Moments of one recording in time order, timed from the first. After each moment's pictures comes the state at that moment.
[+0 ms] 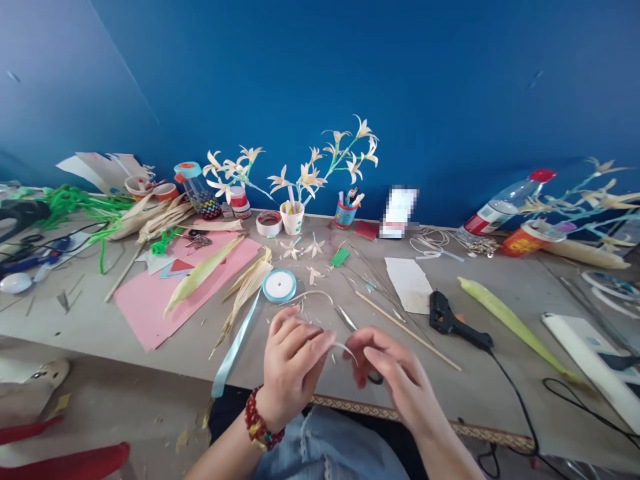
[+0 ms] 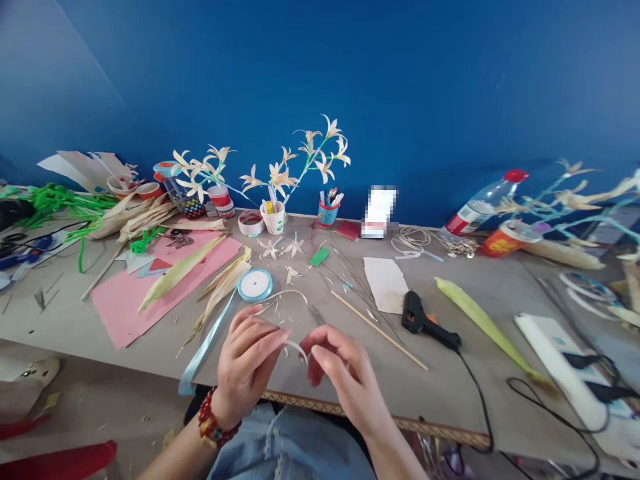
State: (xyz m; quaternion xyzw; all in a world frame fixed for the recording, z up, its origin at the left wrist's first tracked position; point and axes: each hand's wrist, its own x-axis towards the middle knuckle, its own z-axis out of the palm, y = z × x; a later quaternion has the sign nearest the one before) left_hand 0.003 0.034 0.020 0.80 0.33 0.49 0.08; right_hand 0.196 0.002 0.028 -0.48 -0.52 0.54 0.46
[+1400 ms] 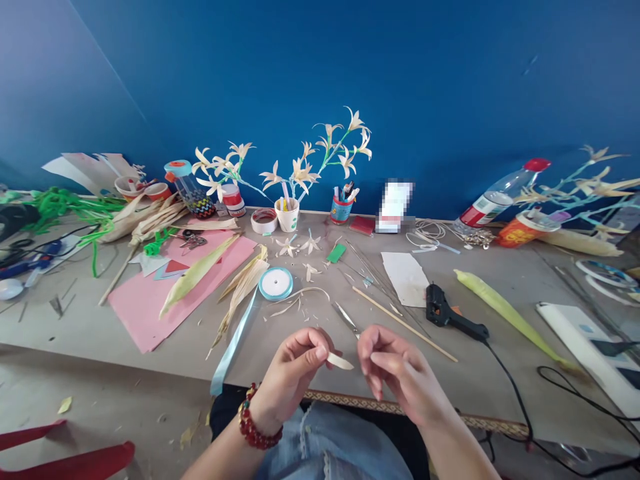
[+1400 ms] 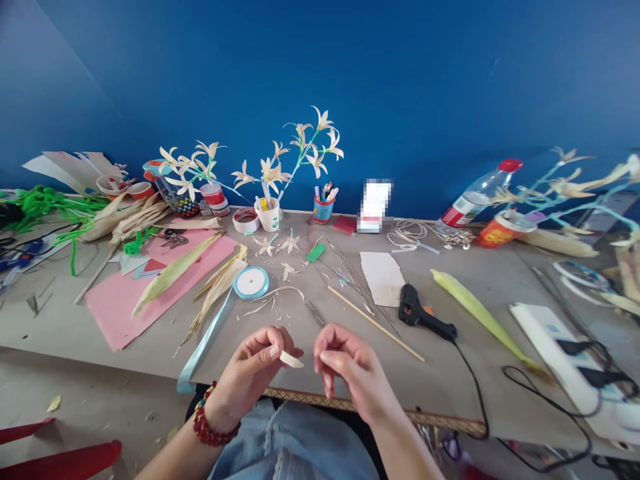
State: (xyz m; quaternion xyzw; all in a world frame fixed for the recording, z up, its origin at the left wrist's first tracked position) left_hand 0.017 0.023 -0.003 0.33 0.23 0.45 0.80; right_hand 0.204 0.000 0.024 -0.42 -0.37 0.68 0.47
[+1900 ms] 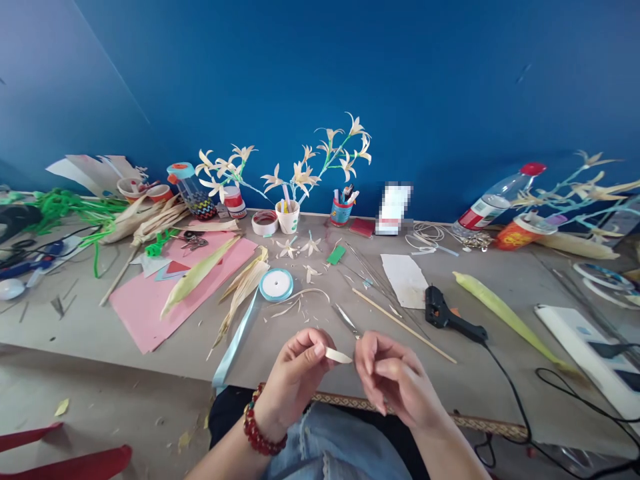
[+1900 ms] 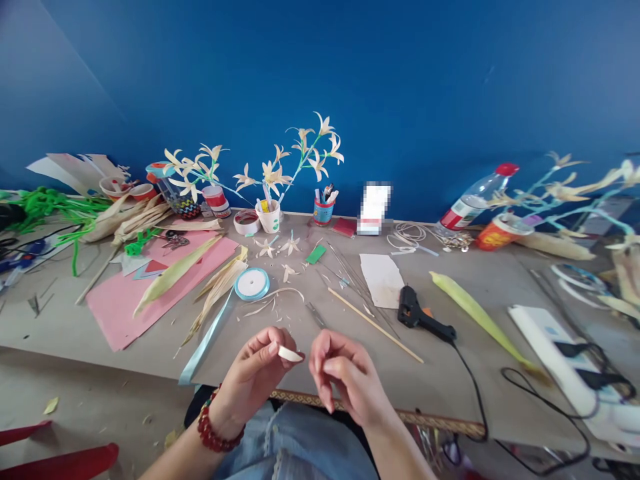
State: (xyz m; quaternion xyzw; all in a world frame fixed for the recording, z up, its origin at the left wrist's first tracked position) left_hand 0.024 0.018 -0.001 0.27 0.21 0.48 0.81; right_hand 0.197 -0.002 0.016 -0.38 -0.39 0.68 0.49
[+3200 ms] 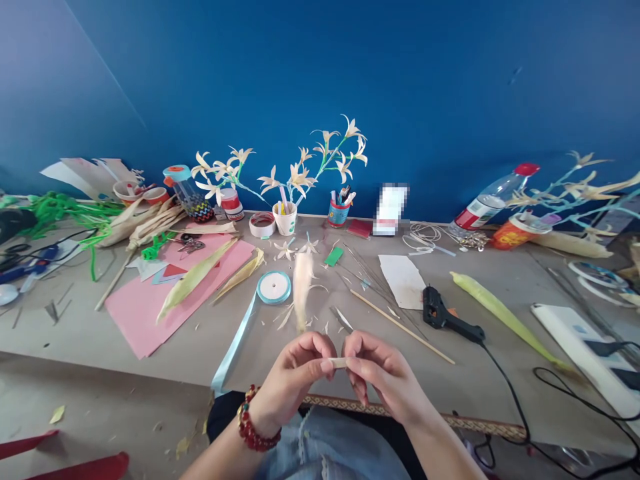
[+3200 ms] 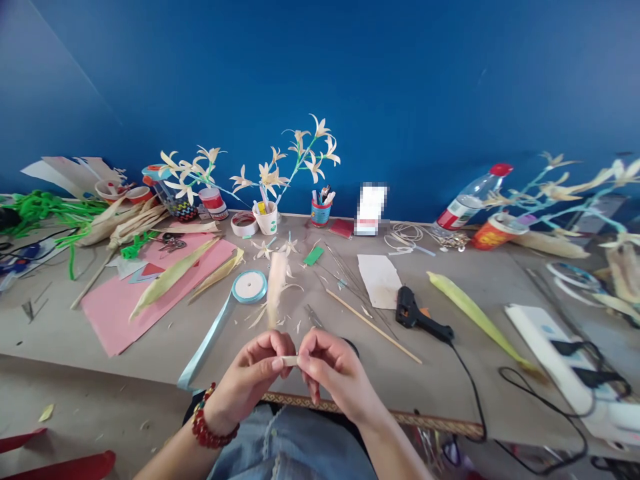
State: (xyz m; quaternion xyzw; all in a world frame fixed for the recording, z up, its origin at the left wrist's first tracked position) left_hand 0.018 0.026 -0.002 0.37 0.24 0.43 0.79; right_hand 0.193 0.003 0.017 -0.41 -0.44 0.66 0.45
